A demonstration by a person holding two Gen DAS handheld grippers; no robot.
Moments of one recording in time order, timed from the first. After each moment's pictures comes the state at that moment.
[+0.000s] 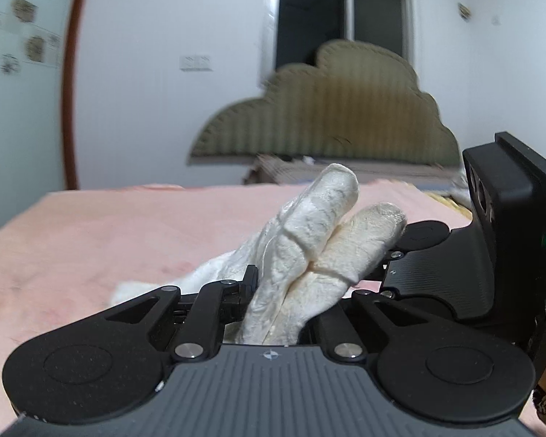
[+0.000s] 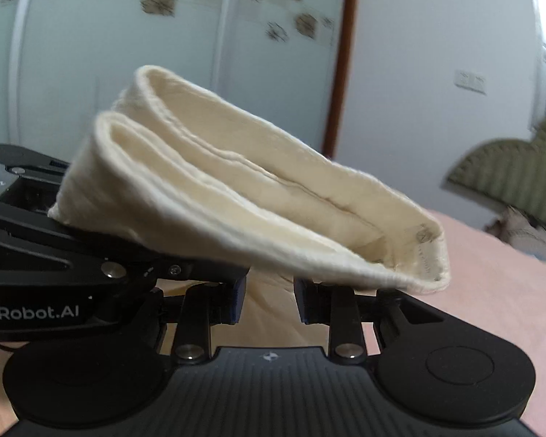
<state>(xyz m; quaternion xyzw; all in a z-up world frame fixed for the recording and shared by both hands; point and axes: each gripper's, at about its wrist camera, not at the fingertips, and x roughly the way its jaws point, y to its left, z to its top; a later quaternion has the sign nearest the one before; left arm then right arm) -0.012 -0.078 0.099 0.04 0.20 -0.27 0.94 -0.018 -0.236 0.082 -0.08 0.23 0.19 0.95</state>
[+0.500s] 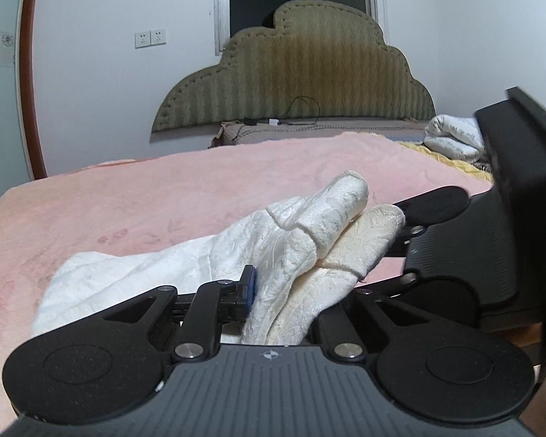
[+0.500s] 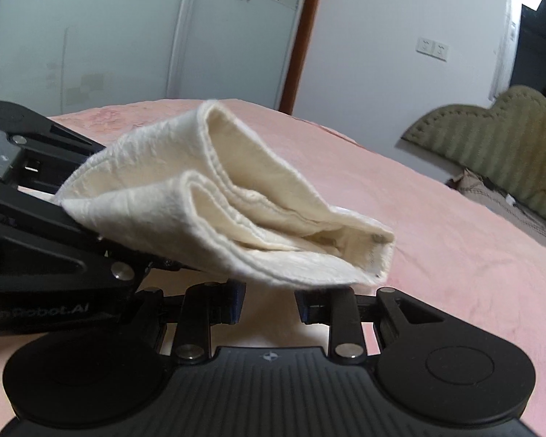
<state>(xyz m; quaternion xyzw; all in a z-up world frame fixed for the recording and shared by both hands) -0.024 -0.146 0.036 0.10 0.23 -0.31 0.92 -0.071 -0.279 0.044 -0.11 0.27 0.12 0.95</state>
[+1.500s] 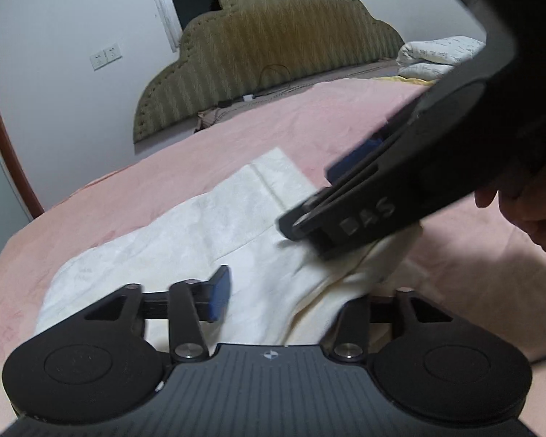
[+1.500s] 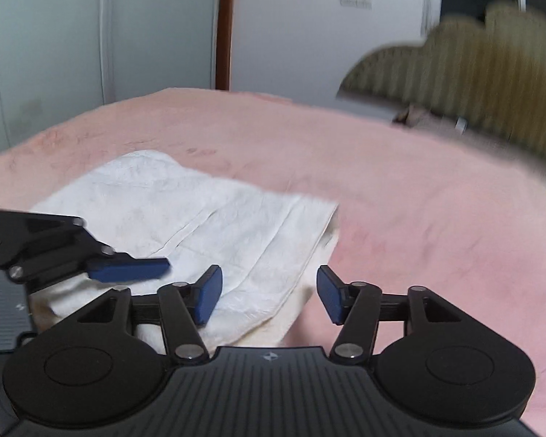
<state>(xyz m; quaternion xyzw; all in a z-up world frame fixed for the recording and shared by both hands) -0.044 -0.161 -0.011 0.24 0.21 -0.31 0.90 -0.088 -0.294 0.060 0.01 0.33 0.04 0.94</state>
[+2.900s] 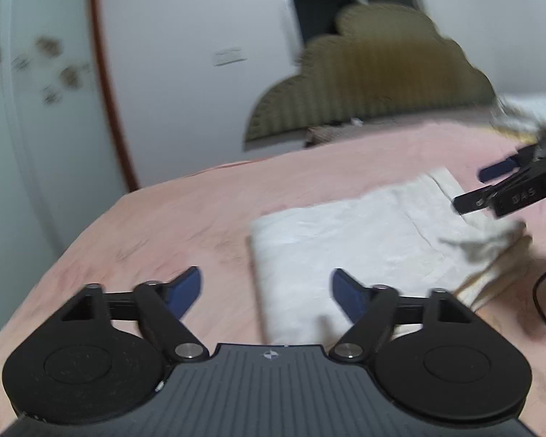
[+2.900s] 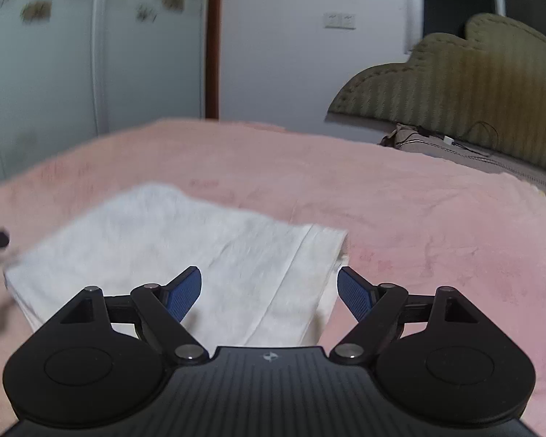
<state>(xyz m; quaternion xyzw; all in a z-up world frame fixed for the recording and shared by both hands) -0.057 0.001 0.037 0.18 0.19 -0.19 0.95 -0.091 -0.276 0.057 -0.02 0.29 0.01 0.96</state>
